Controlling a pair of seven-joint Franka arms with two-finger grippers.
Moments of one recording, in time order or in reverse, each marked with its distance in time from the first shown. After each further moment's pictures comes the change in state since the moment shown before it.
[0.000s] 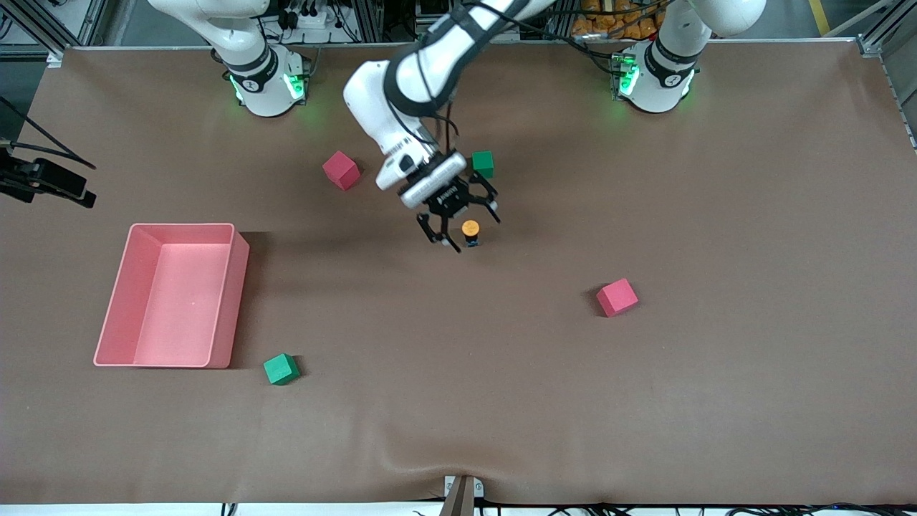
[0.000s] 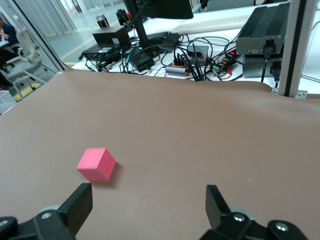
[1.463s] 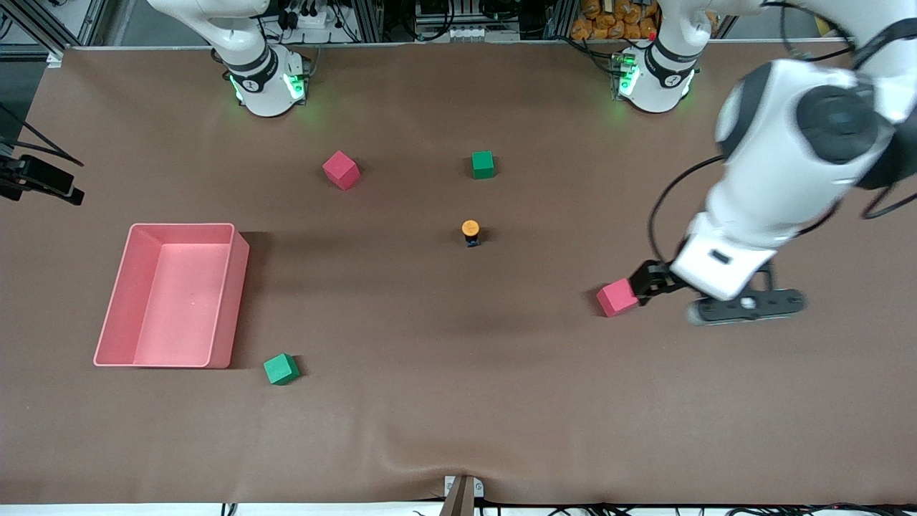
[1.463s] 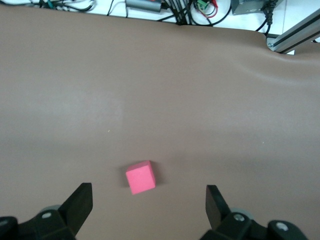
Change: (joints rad) left arm 1.032 -0.365 -0.438 0.005 -0.686 0.052 1.184; right arm 0.009 -0.001 -0.052 0.005 0.000 -0.007 -0.042
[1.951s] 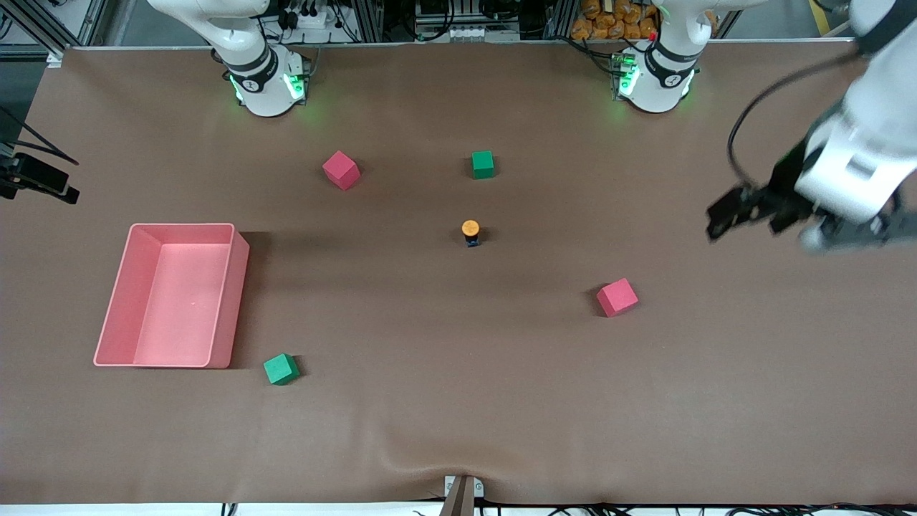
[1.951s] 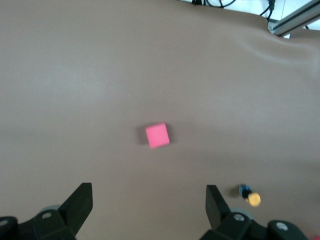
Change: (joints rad) left arm 0.153 -0.272 -0.046 -0.117 -0.133 -0.193 0.062; right arm -0.001 -0.004 -0.005 0.006 0.000 0.000 0.000
